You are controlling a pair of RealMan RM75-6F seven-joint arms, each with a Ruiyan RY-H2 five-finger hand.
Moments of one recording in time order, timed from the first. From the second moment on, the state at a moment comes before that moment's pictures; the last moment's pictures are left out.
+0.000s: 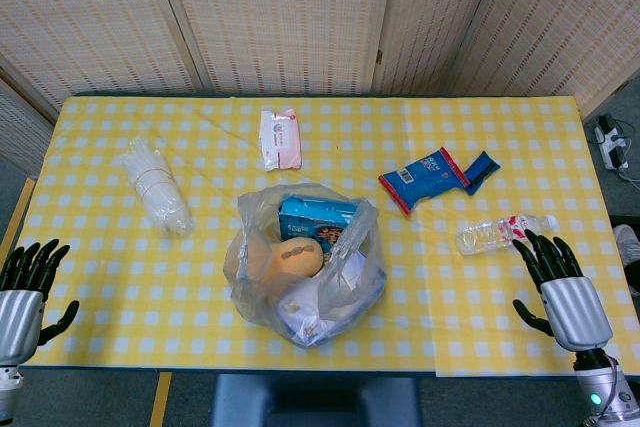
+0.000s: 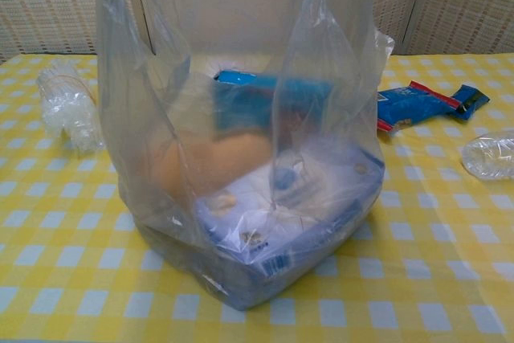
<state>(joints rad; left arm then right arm) -0.07 -1.15 -0.04 -1.58 1.57 1.57 0.10 0.09 -1.14 0.01 -1.60 -1.61 1.48 -0.08</state>
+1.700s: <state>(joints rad) -0.07 -1.11 -0.04 -1.60 1.55 1.57 0.03 0.57 -1.25 -0.09 -1.62 -1.94 1.48 1.36</state>
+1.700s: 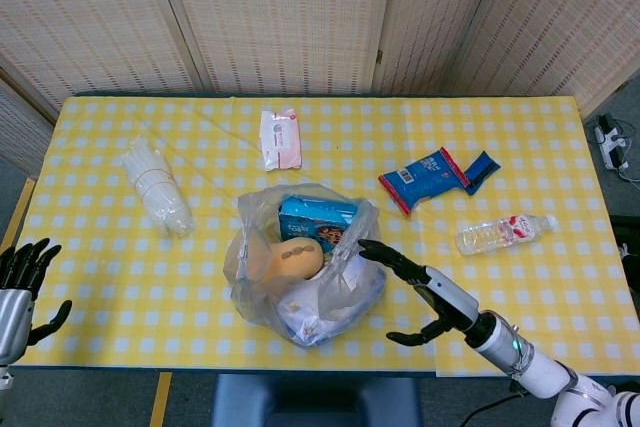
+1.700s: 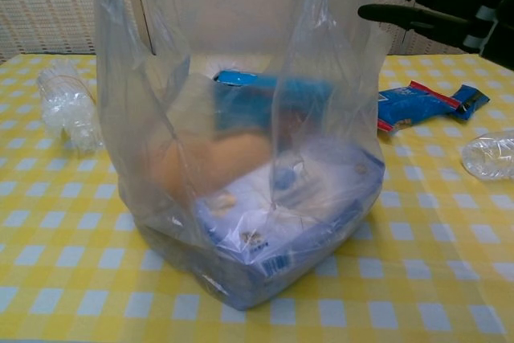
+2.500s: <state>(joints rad) -0.06 -1.10 -0.04 -1.61 1.56 1.58 0.03 0.59 -1.30 -0.13 -1.52 -1.89 1.50 1.42</state>
